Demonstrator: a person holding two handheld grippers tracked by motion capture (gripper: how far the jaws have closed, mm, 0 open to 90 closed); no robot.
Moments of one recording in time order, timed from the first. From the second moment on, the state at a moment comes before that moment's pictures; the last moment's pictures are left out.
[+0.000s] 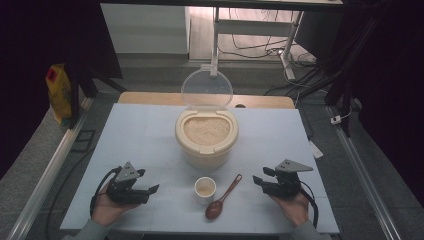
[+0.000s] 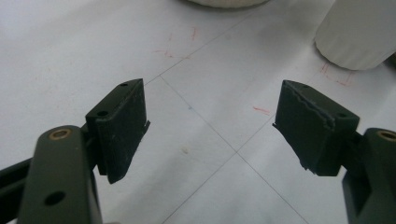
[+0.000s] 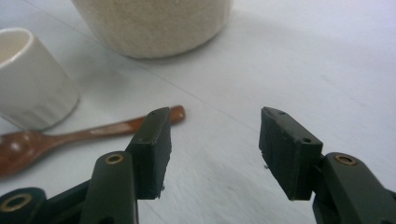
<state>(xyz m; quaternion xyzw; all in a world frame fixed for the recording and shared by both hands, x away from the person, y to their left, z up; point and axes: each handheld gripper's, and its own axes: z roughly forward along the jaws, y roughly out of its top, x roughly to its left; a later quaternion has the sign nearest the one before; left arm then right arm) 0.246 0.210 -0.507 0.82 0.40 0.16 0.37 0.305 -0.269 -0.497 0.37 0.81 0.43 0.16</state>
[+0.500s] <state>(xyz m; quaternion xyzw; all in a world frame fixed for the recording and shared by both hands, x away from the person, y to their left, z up) 0.246 0.211 -0.507 0.82 0.40 0.16 0.38 0.291 -0.297 -0.495 0.36 0.80 0.44 0.17</state>
